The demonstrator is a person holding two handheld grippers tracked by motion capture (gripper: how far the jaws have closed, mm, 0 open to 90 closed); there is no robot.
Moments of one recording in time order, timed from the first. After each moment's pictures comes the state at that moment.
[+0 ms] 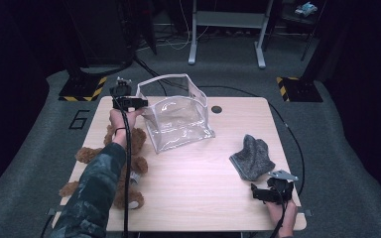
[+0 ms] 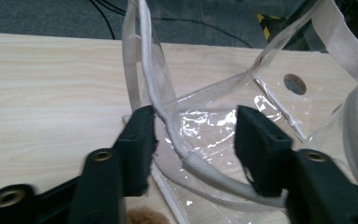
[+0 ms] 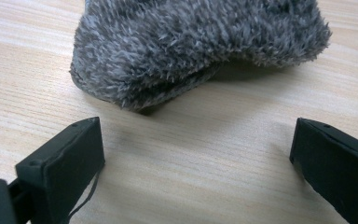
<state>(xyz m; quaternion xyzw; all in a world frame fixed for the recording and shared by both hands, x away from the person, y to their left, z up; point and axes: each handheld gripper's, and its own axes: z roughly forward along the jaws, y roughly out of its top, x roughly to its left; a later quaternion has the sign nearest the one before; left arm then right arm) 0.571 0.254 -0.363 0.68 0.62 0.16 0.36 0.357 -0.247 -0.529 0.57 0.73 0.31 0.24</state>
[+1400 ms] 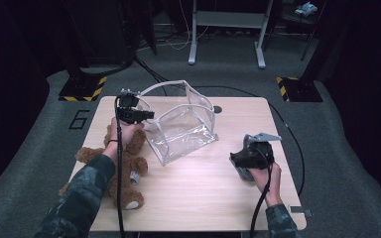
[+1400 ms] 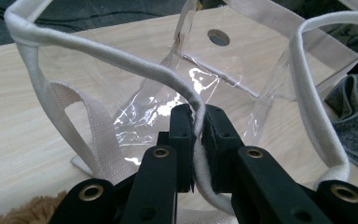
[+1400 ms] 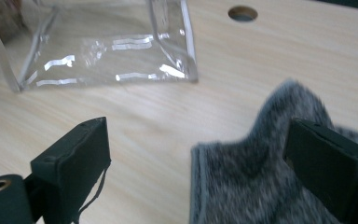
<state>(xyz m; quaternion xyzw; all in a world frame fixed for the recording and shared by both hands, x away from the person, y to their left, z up) 0.531 0.241 -0.366 0.77 0.48 0.10 0.41 0.427 -0.180 -0.424 0.48 0.77 0.38 0.20</state>
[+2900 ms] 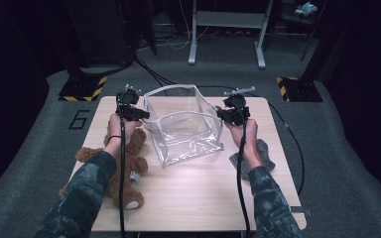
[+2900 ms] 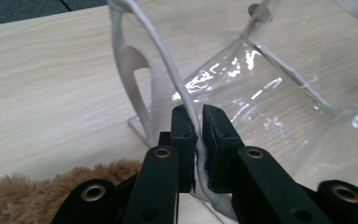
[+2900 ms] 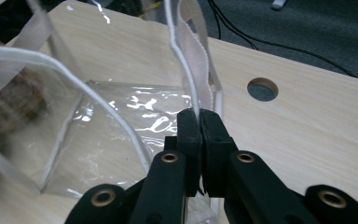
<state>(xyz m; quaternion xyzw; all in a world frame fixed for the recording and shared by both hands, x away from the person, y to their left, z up) 0.546 0.240 -0.362 0.77 0.53 0.13 0.32 0.517 -0.114 -0.350 0.48 0.77 0.38 0.18</state>
